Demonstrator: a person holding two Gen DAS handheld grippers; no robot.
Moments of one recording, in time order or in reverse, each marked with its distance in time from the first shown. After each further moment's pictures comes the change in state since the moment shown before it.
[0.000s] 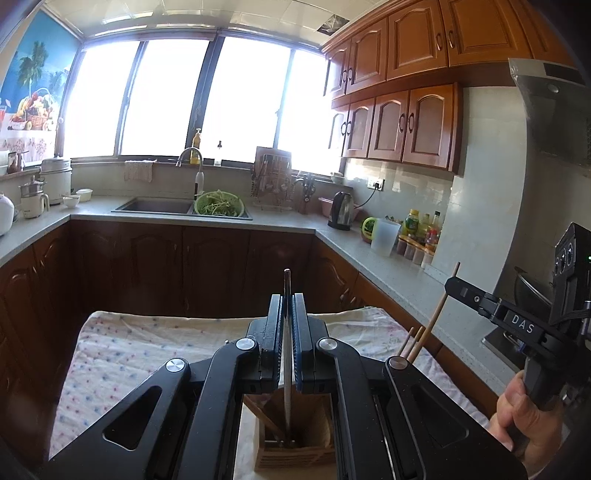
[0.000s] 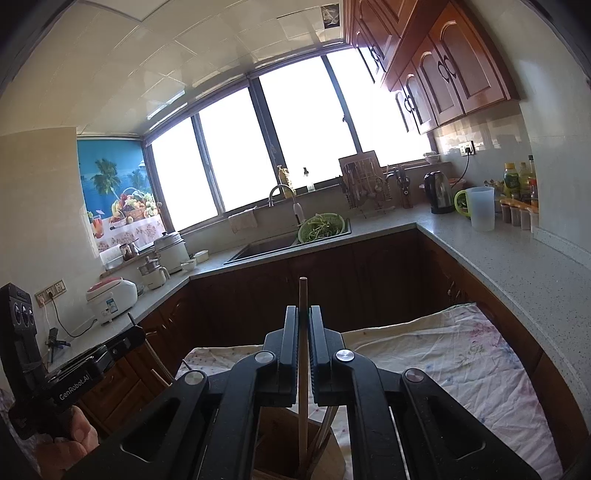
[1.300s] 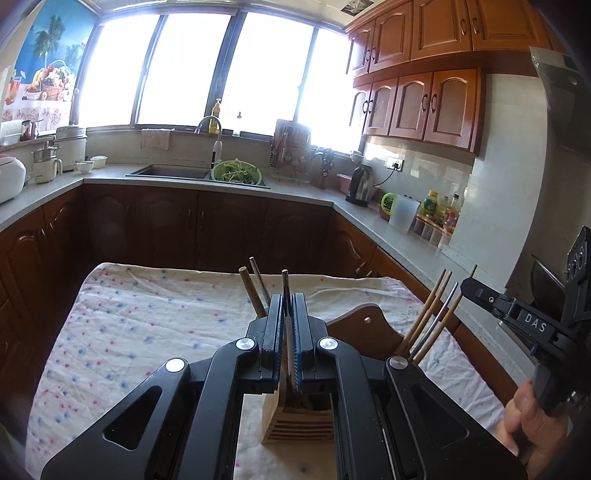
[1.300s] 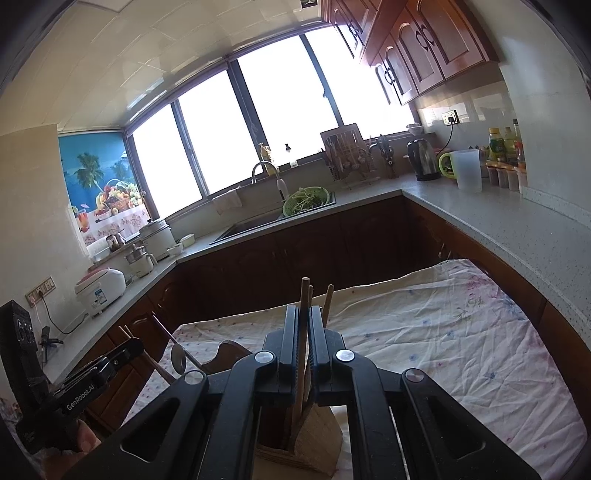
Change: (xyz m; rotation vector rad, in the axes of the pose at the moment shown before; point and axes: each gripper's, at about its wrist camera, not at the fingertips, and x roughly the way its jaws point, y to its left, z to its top) left arm 0.020 0.015 -0.057 -0.055 0.076 0.052; right arm 0.015 -0.009 -0.047 0.057 0.070 -0.047
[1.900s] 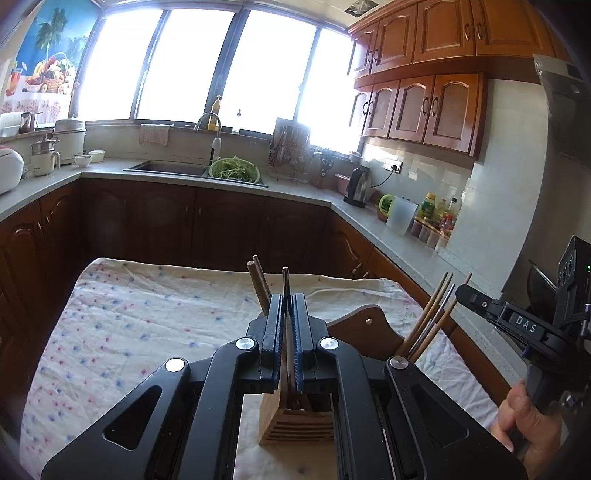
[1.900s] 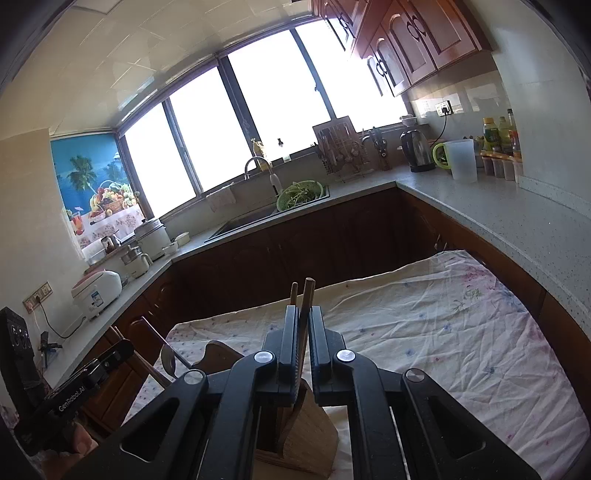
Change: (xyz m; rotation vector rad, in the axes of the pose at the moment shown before) left arm 0.004 0.009 -0.003 -0.031 0.005 -0.022; right arm 0.010 -0.013 -0.002 0.036 0.025 -0.014
